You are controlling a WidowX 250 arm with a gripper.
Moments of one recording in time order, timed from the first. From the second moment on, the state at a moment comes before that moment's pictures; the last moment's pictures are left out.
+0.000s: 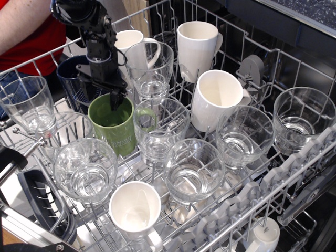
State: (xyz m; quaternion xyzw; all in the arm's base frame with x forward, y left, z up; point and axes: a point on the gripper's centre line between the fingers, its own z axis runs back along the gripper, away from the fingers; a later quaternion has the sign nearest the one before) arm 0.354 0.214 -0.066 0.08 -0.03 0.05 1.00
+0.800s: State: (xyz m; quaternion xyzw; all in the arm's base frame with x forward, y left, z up) arm 0.359 0.219 -0.090 0.07 -0.03 0.06 1.00
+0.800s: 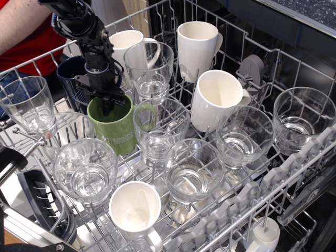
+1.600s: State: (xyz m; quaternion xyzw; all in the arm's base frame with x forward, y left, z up) arm 0.353 0.209 -0.077 -0.03 0.00 0.03 1.00
